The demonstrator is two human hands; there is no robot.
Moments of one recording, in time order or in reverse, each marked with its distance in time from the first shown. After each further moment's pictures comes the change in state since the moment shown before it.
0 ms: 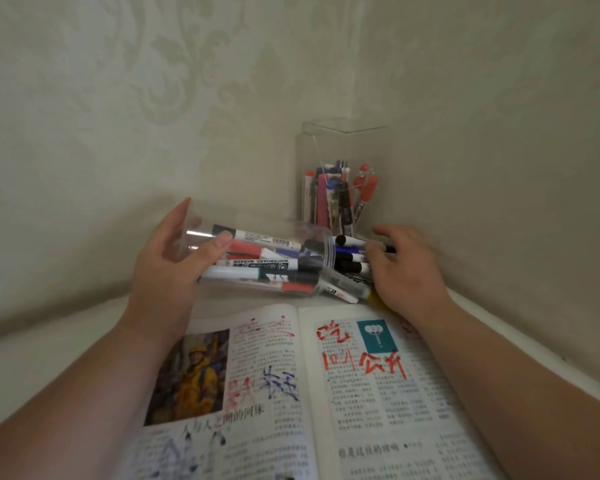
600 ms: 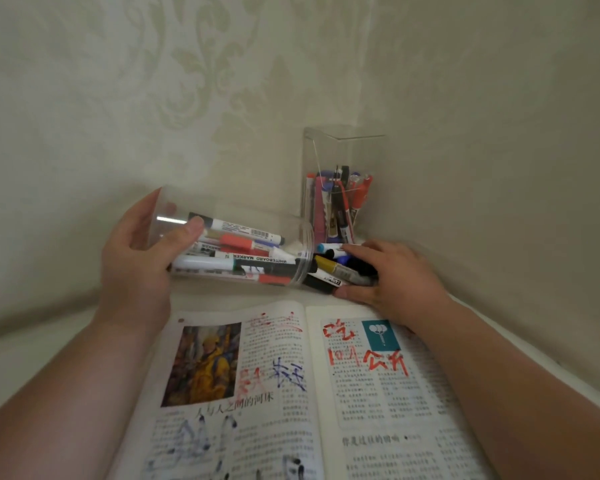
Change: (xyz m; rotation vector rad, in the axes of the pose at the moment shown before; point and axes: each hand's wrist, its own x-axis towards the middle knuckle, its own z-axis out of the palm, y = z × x) left_hand 0.005 0.018 -0.023 -0.115 0.137 0.049; right_hand 0.005 -0.003 -0.008 -0.463 -0.374 -0.233
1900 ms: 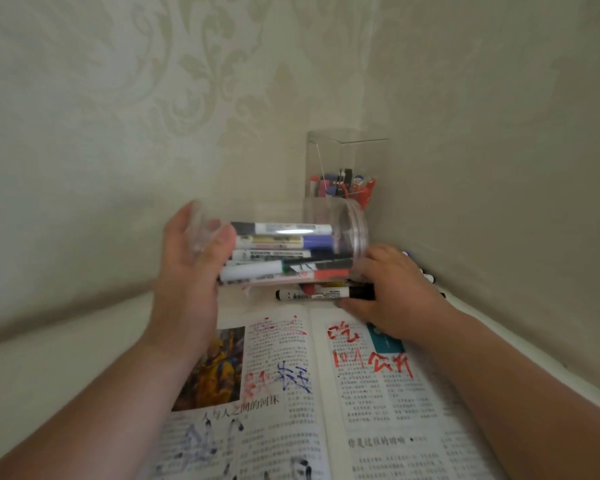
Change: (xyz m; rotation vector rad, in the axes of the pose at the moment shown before) left_hand -0.035 -0.004 0.030 0.121 -0.164 0.087; right_hand -0.016 -0.014 -0.004 0.050 0.076 -0.195
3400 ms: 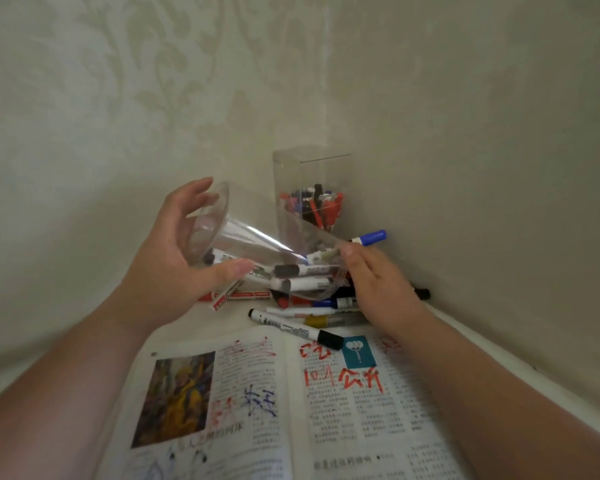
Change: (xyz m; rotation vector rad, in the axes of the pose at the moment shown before) left_hand 0.051 0.029 0.005 0.175 -0.371 0.209; right_hand -0.001 0.007 -0.009 0.695 0.192 0.329
